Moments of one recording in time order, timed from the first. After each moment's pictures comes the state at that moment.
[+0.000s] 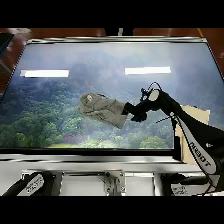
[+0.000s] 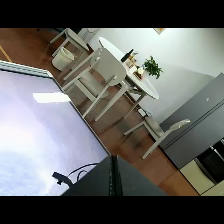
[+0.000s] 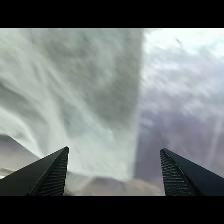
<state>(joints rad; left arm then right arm) 0.39 -1.03 1.38 0.00 -1.33 -1.03 0.29 -1.59 1.11 -0.93 0.96 1.80</state>
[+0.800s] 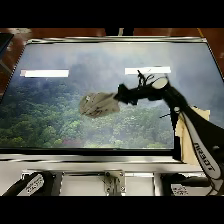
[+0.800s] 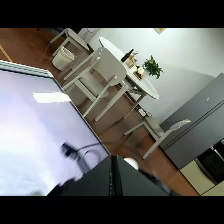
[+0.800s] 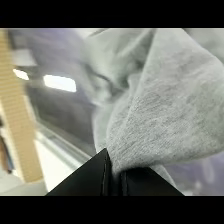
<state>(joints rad) 0.39 -1.03 1.38 0.00 -1.32 -1.03 0.25 -1.52 1.31 -0.55 0.99 1.54</state>
